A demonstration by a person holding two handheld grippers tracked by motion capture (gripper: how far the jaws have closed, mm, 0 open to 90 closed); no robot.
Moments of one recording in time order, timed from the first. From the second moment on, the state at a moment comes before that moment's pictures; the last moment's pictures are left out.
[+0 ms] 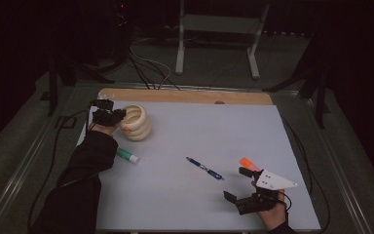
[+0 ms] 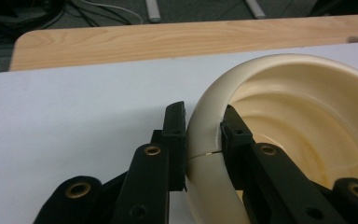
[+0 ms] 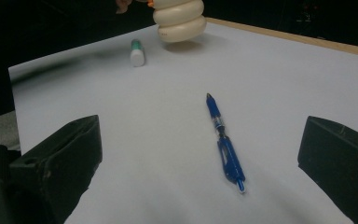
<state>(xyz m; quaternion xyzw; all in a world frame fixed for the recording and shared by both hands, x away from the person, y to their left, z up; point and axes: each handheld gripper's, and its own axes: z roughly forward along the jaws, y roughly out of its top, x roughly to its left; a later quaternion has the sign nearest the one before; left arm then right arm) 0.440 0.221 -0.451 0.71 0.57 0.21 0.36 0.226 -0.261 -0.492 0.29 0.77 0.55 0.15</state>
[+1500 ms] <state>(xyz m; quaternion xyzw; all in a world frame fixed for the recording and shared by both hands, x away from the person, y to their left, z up) 0.447 0.110 -0.452 0.75 0.53 0.17 0.35 0.224 -0.261 -0.491 0.29 0.77 0.55 0.15</state>
